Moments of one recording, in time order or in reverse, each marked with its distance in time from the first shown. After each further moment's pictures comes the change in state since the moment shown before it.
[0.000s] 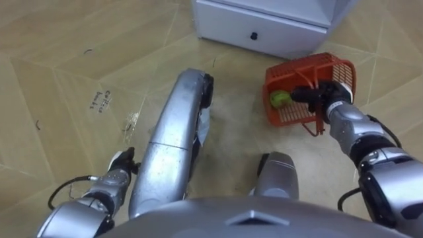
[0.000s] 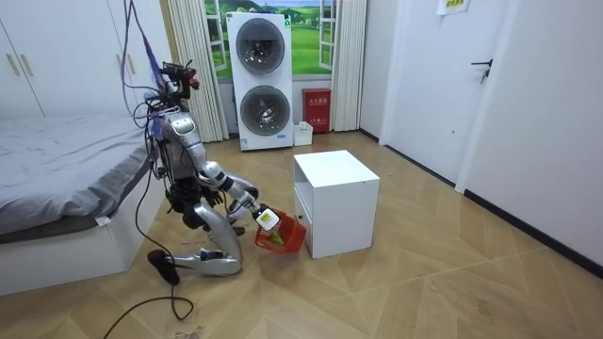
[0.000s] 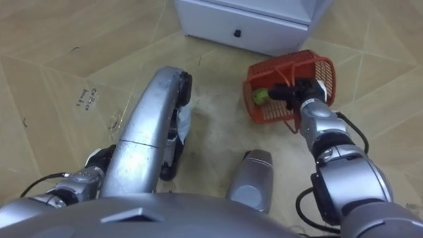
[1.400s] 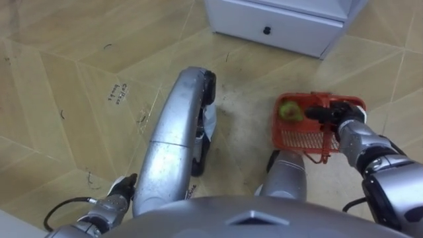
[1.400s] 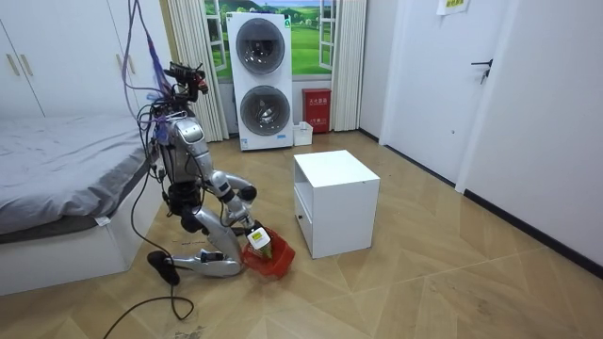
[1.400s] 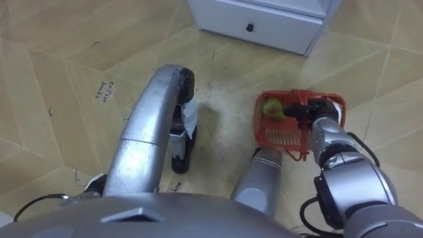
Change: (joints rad) left arm 0.142 0.020 -0.137 -0.017 0.026 0.027 -0.039; right arm 0.022 0.001 0.021 0.217 0.075 -0.036 -0.042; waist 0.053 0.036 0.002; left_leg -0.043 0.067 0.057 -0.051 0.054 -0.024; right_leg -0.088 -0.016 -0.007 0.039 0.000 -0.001
